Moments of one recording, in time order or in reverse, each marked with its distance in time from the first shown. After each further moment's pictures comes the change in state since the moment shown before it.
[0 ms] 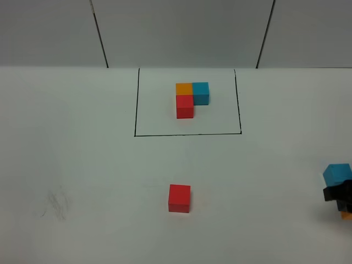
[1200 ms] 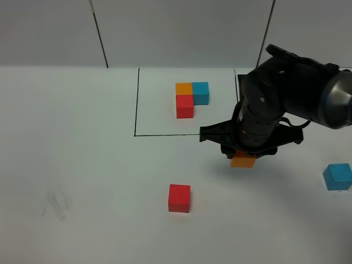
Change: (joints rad) left arm 0.000 0.000 0.000 0.000 0.000 0.000; right arm 0.607 0.419 -0.705 -0.236 0.342 0.772
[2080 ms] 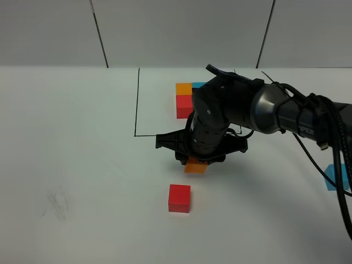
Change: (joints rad) left arm 0.000 0.000 0.000 0.000 0.000 0.000; right arm 0.092 0.241 -0.176 0.102 -0.116 0.002
